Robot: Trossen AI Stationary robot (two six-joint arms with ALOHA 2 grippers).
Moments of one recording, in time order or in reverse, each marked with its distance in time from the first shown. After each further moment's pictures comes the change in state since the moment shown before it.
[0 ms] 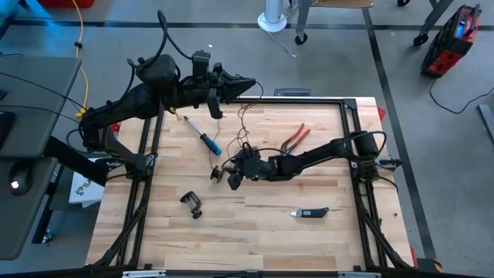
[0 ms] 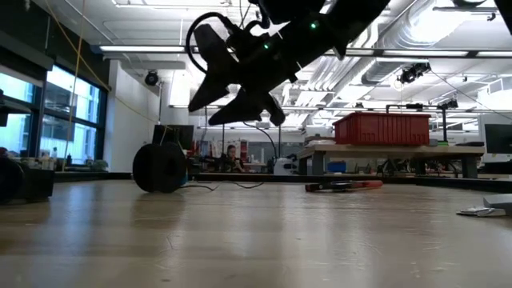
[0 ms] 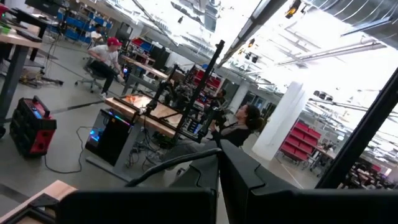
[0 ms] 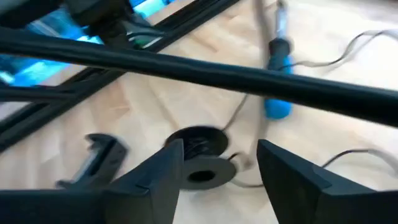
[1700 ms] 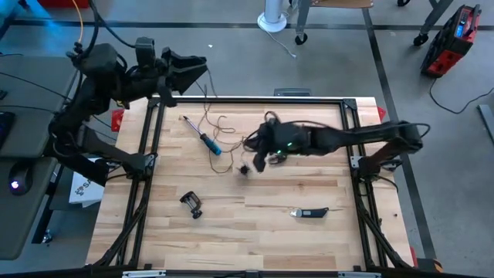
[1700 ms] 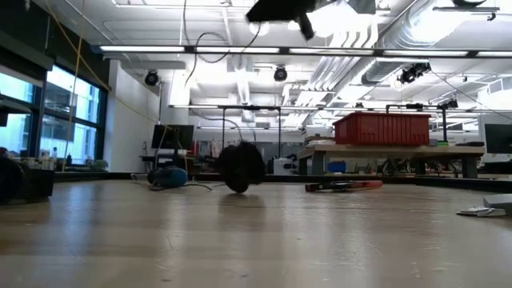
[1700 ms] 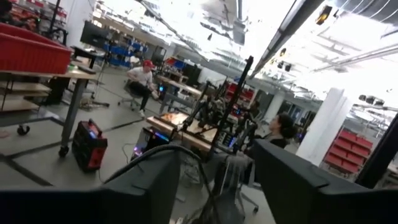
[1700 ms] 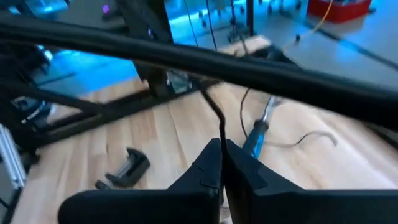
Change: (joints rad) left arm 0.022 -0.229 -0.001 -0.236 -0.139 0.104; right arm -0.084 -0.475 0.010 -0.337 -0.187 -0.298
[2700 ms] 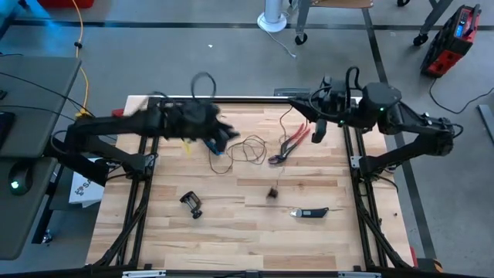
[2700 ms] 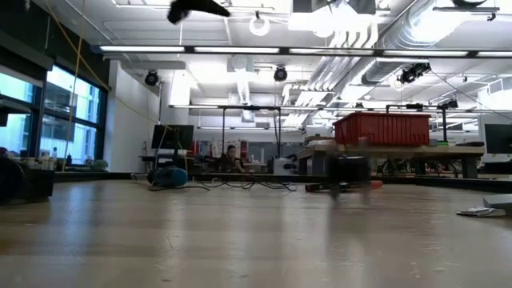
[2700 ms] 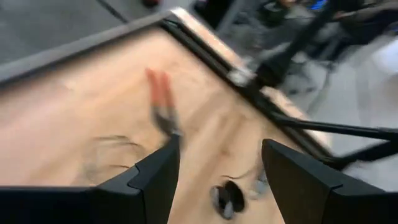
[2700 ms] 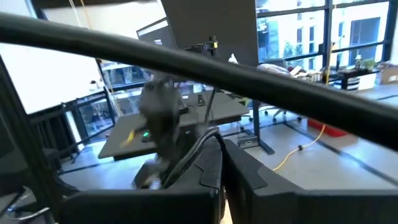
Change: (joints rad) left arm -0.078 0.003 -0.653 -0.019 -0.004 -0.298; right arm -0.022 -0.352 0.236 -0.134 0.007 -0.182
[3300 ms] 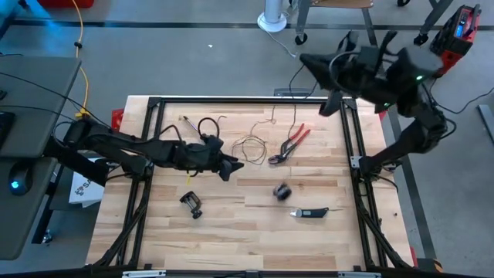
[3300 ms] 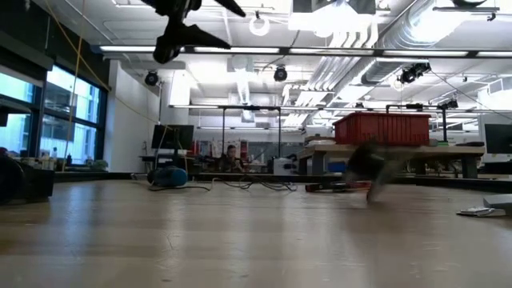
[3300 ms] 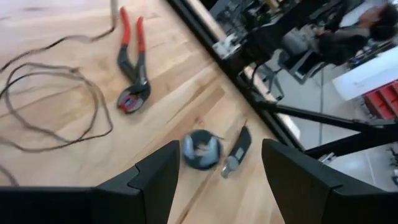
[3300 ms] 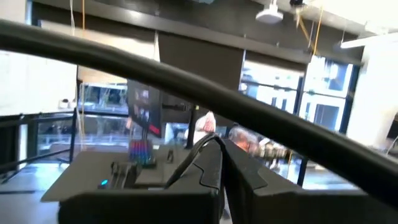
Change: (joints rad) left arm -0.204 0.000 -0.386 0.432 -0.131 -0.273; right arm 0.000 0.277 0.676 -0.178 0.036 -0.343
